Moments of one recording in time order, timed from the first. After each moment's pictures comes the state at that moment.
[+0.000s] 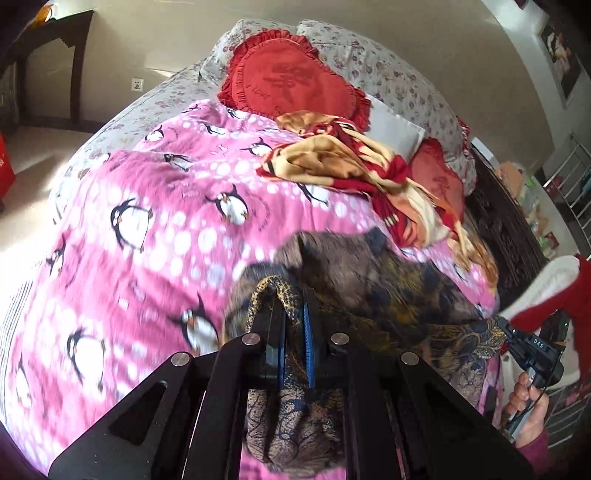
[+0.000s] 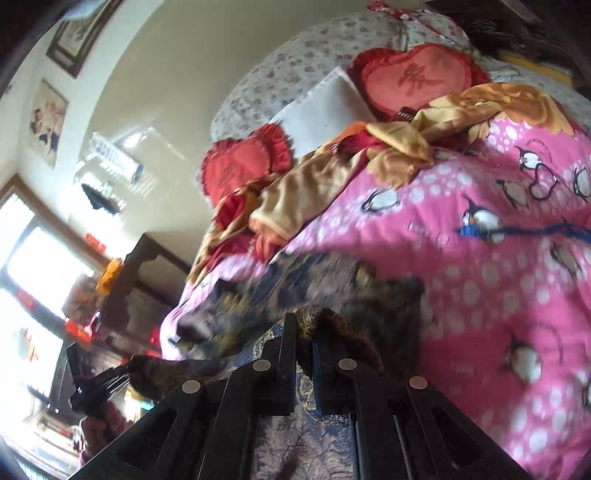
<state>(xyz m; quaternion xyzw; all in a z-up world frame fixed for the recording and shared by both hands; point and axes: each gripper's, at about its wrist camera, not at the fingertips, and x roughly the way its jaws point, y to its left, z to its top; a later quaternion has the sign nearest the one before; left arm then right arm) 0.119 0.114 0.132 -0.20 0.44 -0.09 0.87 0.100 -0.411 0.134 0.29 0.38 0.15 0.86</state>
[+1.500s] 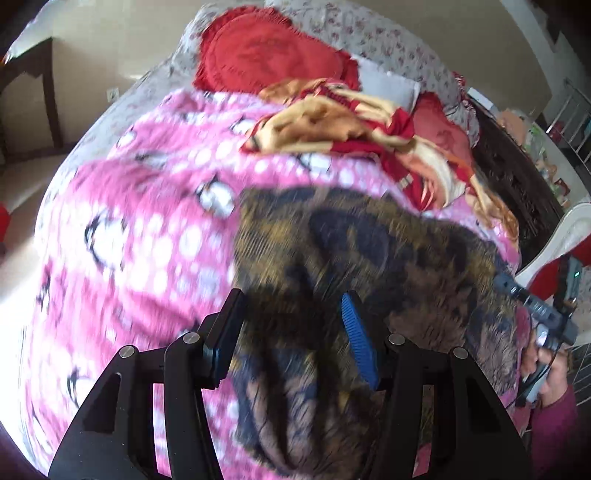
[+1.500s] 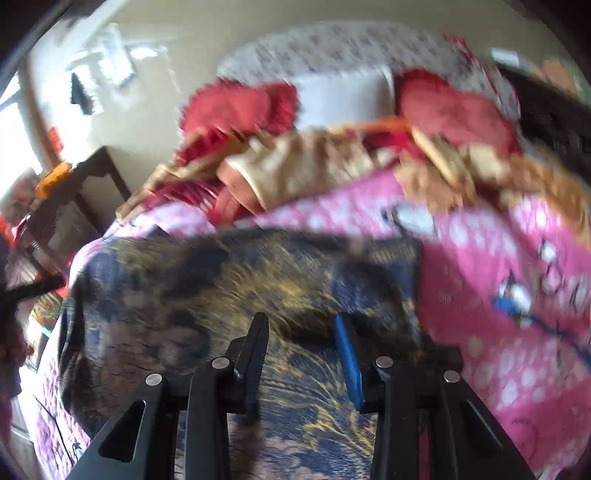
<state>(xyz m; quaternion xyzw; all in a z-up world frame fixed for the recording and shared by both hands) 0.132 0.096 0.105 -0.12 0.48 -0.11 0.86 0.160 -0.342 0.100 0.09 0.42 0.12 0.89</state>
